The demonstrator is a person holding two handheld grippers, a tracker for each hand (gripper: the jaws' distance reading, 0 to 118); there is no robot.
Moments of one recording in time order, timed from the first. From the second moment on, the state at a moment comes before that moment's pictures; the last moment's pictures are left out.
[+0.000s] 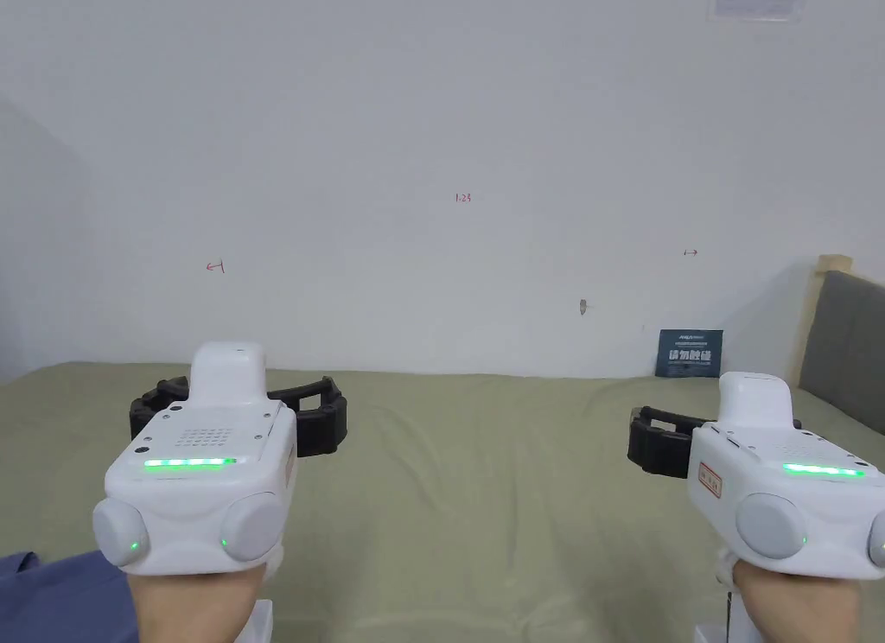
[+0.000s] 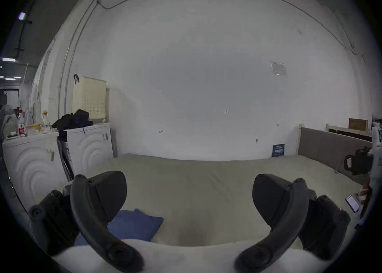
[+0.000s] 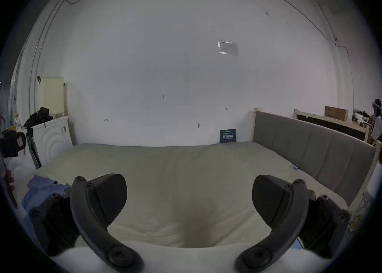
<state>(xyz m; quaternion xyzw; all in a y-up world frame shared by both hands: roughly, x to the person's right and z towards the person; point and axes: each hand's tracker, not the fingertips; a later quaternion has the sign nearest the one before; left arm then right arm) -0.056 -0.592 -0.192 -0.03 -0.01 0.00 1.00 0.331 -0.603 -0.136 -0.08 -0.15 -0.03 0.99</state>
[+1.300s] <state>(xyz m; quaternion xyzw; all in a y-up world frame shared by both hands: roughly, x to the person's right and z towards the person) -0.077 -0.583 -0.180 -0.06 0.01 0.00 1.00 0.284 -0.570 -0.115 -0.09 -0.09 0.04 0.99</state>
